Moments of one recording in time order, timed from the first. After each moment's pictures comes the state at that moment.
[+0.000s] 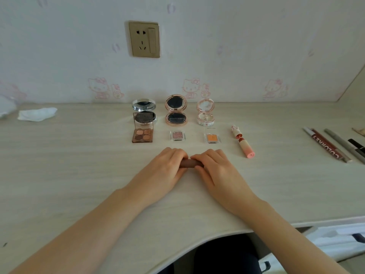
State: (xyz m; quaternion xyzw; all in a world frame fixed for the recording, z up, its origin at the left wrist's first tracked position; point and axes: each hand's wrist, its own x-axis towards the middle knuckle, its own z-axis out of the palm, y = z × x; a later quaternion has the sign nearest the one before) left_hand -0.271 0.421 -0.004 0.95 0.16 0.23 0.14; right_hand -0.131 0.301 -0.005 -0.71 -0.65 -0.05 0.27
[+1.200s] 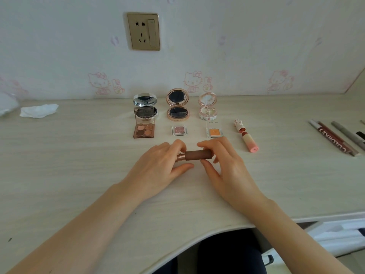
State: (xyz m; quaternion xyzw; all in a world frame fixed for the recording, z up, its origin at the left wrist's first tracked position) left_hand -0.278 0.427 -0.002 0.95 0.20 0.21 0.10; right_hand -0.128 0.296 -0.009 -0.66 -0.62 -0.05 0.42
